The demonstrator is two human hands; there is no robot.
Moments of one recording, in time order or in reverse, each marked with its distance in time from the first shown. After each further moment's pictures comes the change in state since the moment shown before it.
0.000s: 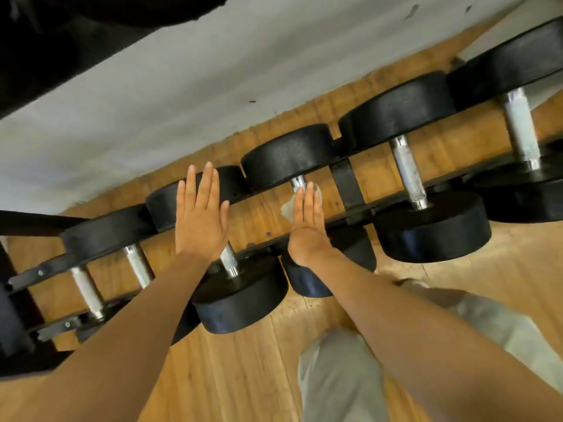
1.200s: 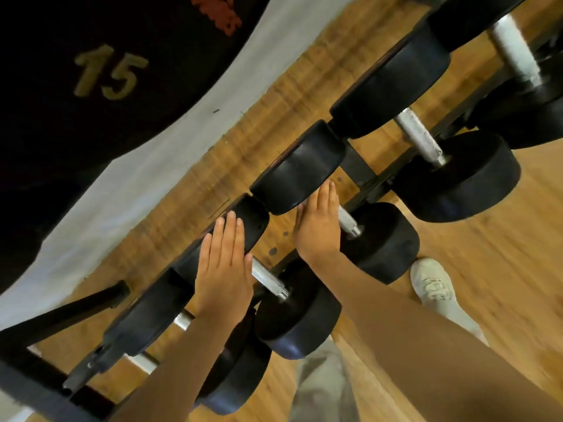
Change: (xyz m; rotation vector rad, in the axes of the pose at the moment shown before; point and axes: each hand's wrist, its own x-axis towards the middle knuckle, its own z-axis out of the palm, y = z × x) left_hand 0.006 -0.055 -0.006 0.004 -0.080 0.450; right_hand 0.040 -0.062 0.020 0.194 0.415 0.362
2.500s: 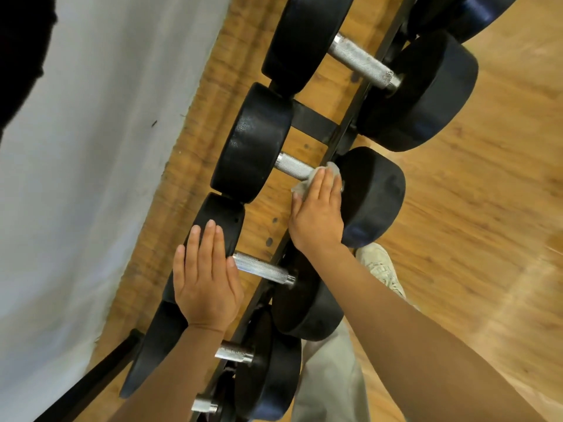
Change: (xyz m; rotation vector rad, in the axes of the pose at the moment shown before) left_hand 0.005 -0.031 0.029 -0.109 0.346 0.231; right_hand -0.039 0.004 0.007 0.141 0.028 0.472
